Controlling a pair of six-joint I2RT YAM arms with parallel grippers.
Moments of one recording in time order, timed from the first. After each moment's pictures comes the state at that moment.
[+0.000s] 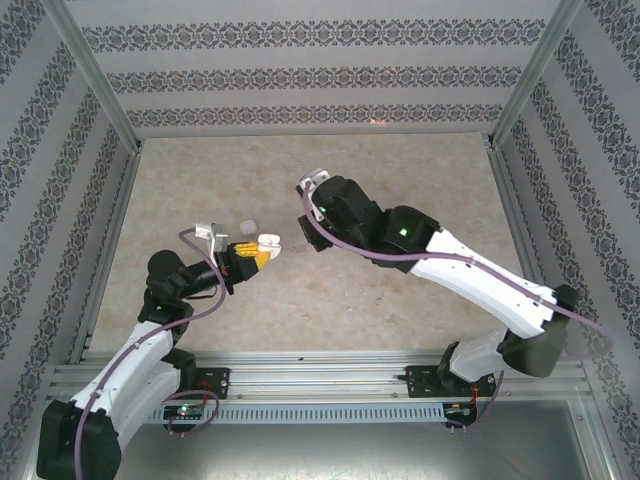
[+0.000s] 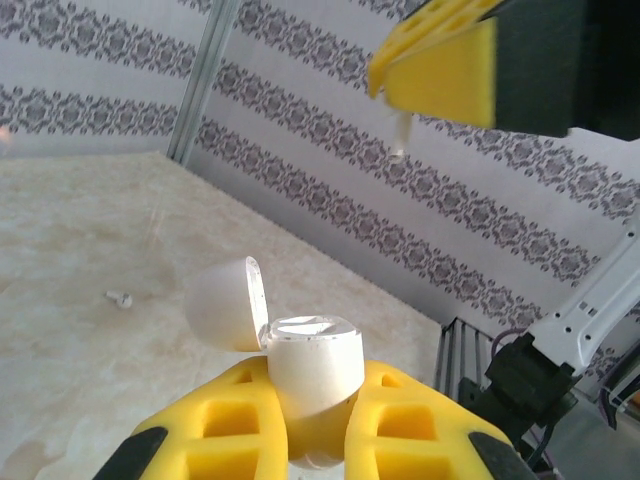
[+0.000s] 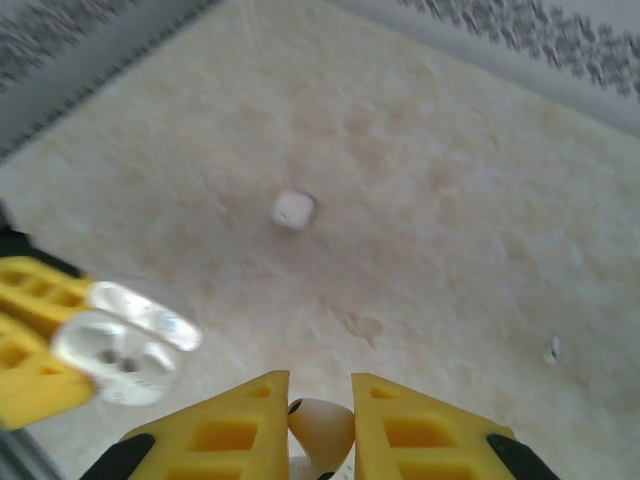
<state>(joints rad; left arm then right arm) -0.20 0.78 0.30 0.59 0.91 -0.48 1.01 1.41 1.57 -0.80 0.25 0.25</state>
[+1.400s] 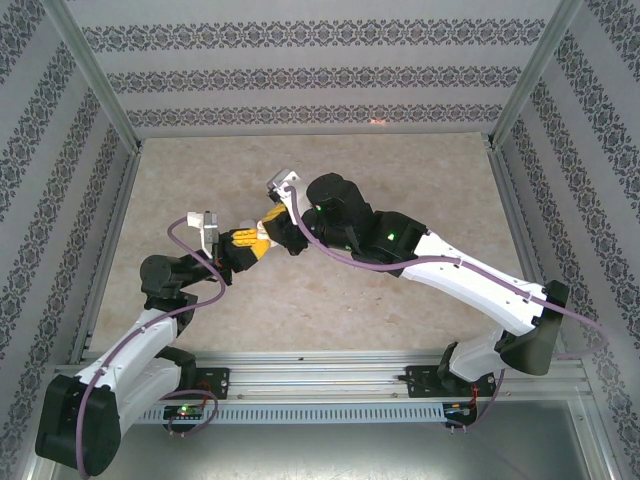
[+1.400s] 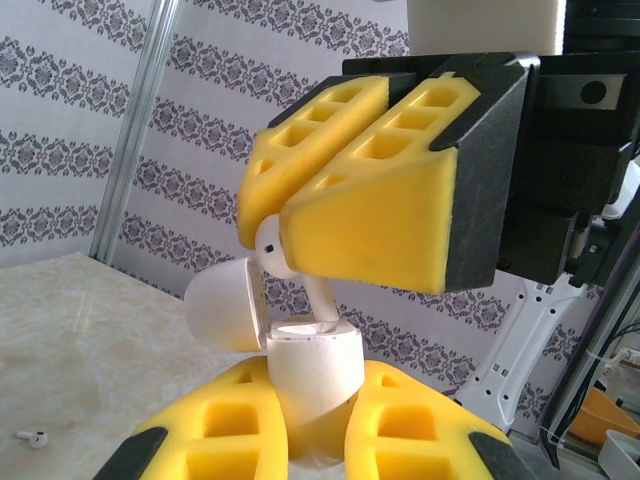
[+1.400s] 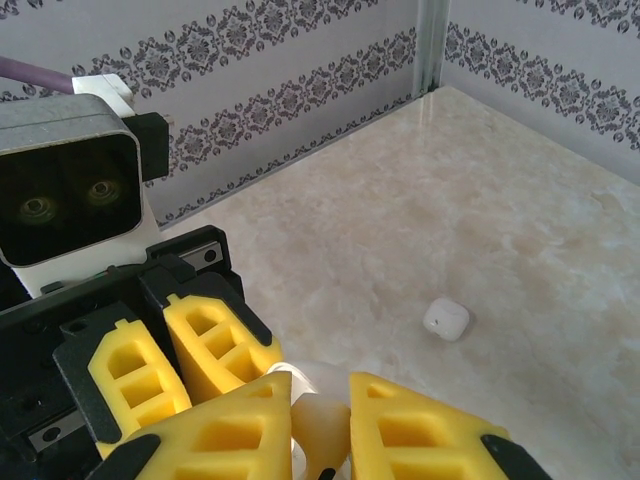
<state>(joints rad) -0.22 0.89 0.34 1.01 0.95 -0.71 1.02 1.45 1.53 -0.50 -0.03 0.13</state>
